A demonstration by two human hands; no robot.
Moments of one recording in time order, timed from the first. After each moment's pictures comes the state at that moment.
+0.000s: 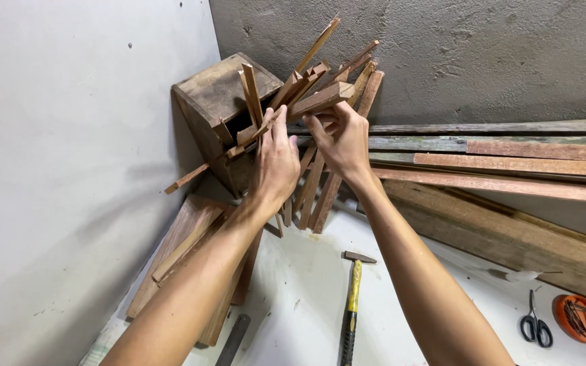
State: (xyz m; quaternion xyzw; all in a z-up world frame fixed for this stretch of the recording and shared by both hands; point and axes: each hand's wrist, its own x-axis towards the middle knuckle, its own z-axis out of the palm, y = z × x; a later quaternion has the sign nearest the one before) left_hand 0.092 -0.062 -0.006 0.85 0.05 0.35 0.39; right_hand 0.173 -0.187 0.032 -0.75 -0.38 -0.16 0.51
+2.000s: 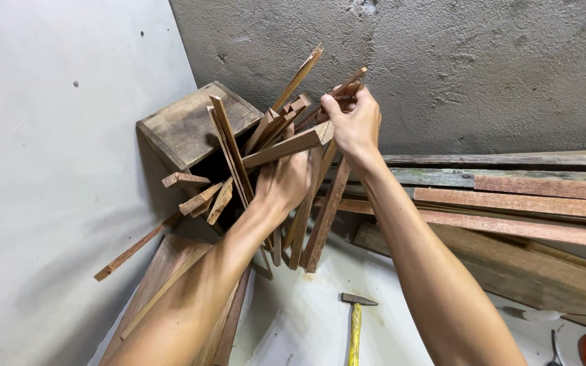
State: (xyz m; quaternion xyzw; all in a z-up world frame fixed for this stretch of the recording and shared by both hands) left_hand 0.171 -0.066 -0.001 0.91 -0.03 0.27 0.30; right_hand 0.275 -0.179 0.052 -0.76 -0.19 -0.08 0.61
